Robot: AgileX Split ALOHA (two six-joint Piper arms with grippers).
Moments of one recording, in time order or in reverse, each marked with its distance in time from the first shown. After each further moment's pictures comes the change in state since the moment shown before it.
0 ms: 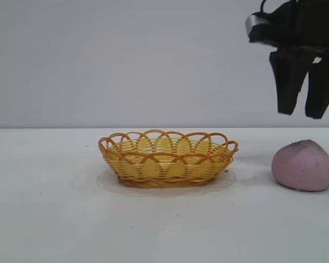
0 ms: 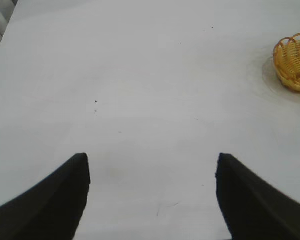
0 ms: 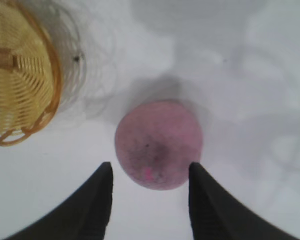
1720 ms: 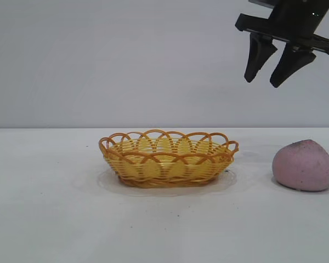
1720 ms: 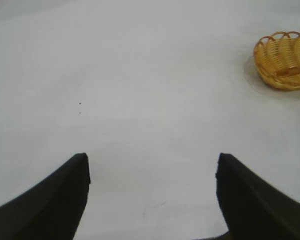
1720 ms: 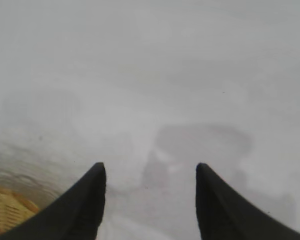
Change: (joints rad) left arm 0.000 0.000 0.000 -0.031 0.000 0.000; right arm -0.139 -0.029 -0.116 0.332 -0.384 -0.328
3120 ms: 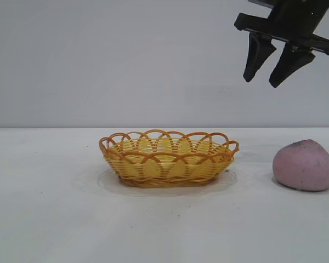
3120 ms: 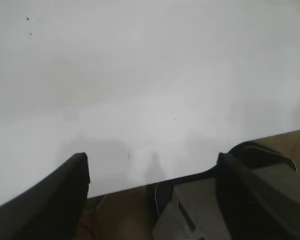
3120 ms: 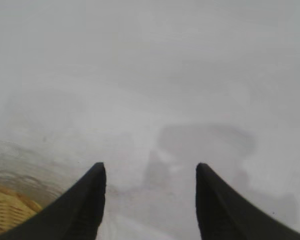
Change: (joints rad) left arm -0.107 0.134 0.000 -0.019 -0.017 0.023; right arm 0.000 -0.002 0.000 0.004 -0.002 0.021
